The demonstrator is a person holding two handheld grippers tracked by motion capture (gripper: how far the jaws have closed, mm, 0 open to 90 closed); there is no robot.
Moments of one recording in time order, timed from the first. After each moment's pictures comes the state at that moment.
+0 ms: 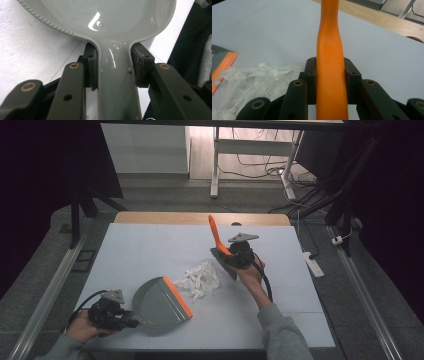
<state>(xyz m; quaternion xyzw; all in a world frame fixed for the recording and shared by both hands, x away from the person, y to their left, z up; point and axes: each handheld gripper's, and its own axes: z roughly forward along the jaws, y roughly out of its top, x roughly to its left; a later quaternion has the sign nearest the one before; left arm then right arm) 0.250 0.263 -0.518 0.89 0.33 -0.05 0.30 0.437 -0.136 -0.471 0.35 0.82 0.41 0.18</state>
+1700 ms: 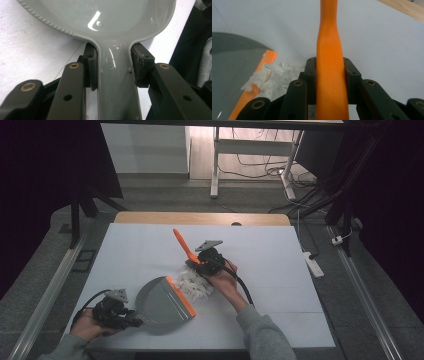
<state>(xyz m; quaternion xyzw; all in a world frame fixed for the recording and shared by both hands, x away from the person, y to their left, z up) 0.254 0.255 -0.520 0.89 0.33 -0.05 0.31 0.414 -0.050 -0.489 0.28 0.87 0.37 0.15</state>
